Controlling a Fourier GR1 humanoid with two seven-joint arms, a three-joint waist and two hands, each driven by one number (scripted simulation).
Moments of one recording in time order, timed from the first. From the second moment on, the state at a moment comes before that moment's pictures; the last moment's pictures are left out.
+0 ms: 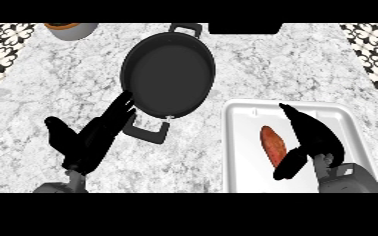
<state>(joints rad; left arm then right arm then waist) -0.03 0.24 -0.23 -1.63 0.35 -0.02 0.26 -0.18 -0.44 0.36 -1.69 0.42 0.31 0.96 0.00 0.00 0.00</state>
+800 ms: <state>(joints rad) 0.00 0.16 -0.20 -1.66 0.27 -0.06 0.28 -0.12 -0.33 0.29 -1.54 0.59 0.35 0.83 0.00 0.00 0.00</state>
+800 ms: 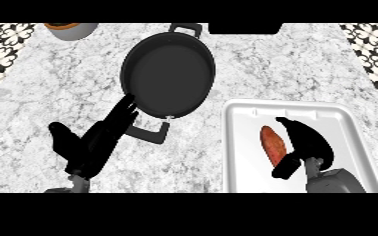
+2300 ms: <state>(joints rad) 0.00 0.12 -0.13 -1.64 0.23 -0.11 0.29 0.02 -0.03 0.70 -1.77 1.15 0.13 1.01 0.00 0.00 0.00</state>
